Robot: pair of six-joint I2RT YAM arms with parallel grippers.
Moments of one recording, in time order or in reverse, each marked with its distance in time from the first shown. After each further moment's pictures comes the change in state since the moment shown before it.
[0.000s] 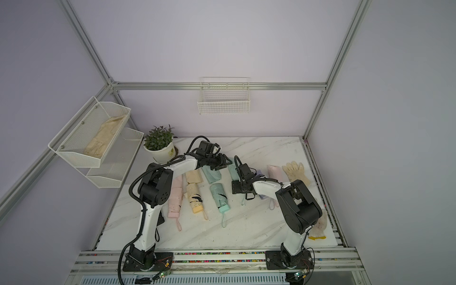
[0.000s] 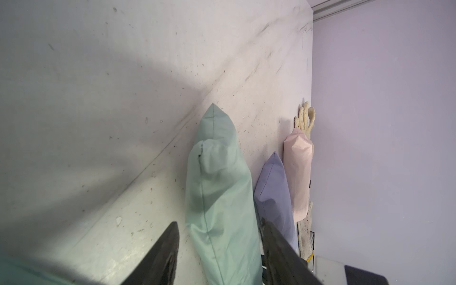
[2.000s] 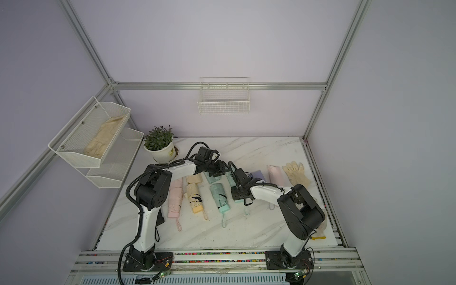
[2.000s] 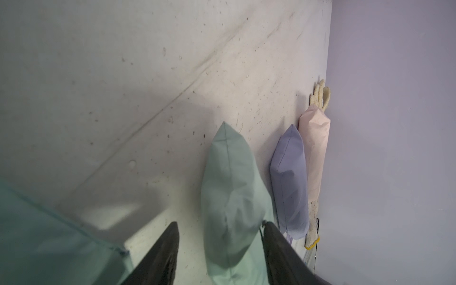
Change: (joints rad) left arm -0.018 -0.061 -0.150 0.040 0.007 0.013; right arm 0.094 -0.064 -0.036 -0.070 0.020 -0.024
